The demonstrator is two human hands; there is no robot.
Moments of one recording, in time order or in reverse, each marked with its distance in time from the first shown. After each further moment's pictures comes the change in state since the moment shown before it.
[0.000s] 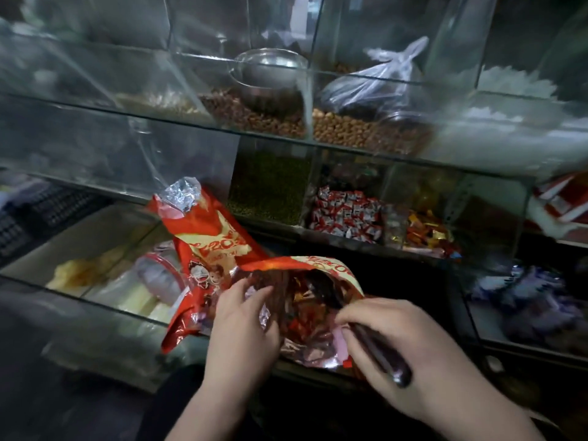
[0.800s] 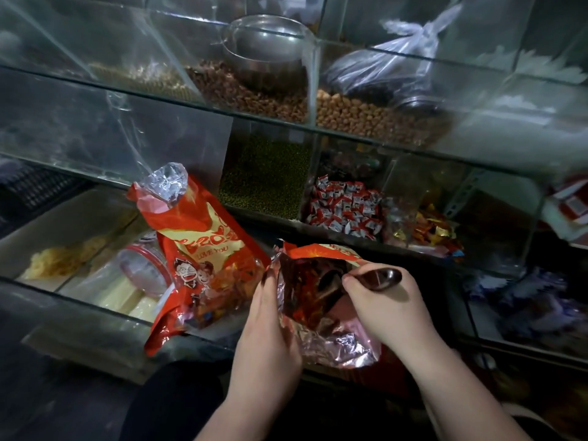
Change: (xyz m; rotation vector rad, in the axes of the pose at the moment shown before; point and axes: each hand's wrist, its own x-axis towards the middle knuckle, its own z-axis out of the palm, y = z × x) left_hand -0.006 0.006 0.046 -0.203 -0.089 -0.042; right_hand 0.072 0.036 0.027 0.399 0.290 0.560
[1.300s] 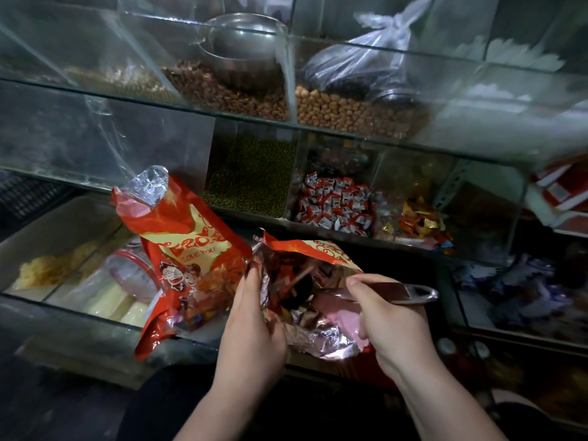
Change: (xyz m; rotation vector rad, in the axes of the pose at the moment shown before) left_hand 0.009 0.000 -0.006 -0.017 -0.004 -0.043; right_hand -0.023 0.018 0.007 0.643 0.176 0.190
